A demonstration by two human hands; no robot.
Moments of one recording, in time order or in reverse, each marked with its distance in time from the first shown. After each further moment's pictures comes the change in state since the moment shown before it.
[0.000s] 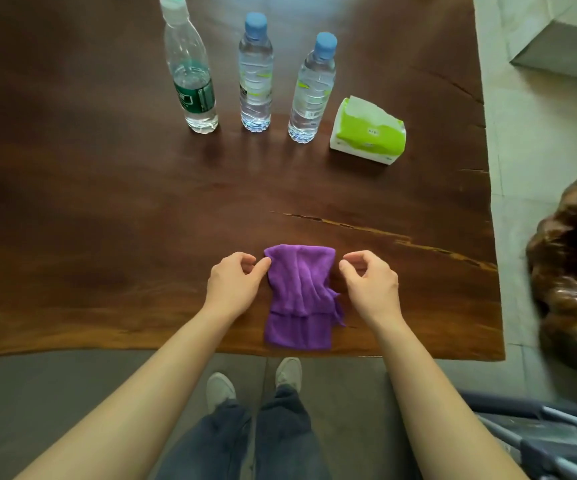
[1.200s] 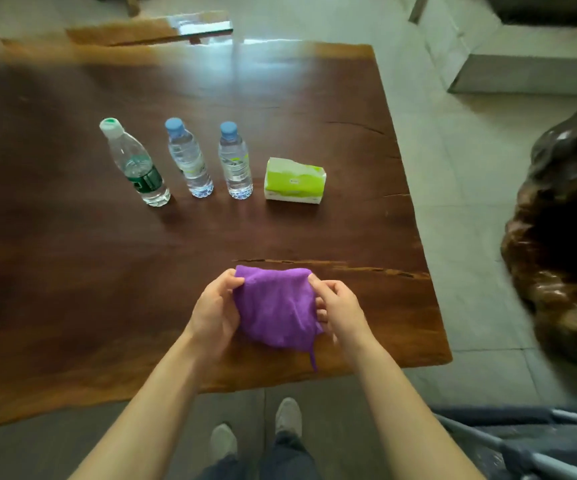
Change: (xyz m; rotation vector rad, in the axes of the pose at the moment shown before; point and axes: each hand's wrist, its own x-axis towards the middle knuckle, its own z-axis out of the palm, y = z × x) left_hand -0.076 0.124 0.008 -1.043 -0.392 -0.006; right_hand -0.018 0.005 -0.083 0.782 -0.254 0.375
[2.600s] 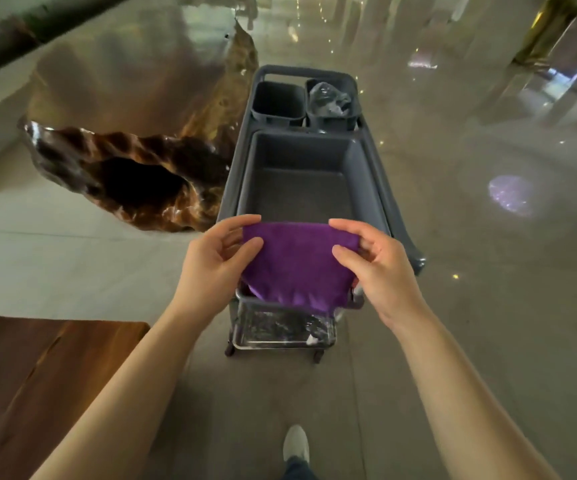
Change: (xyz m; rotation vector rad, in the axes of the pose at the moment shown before) left_hand -0.302 -0.146 0.311 0.777 -1.528 0.191; right_hand -0.501 0.165 -0.210 0.356 1.353 -0.582
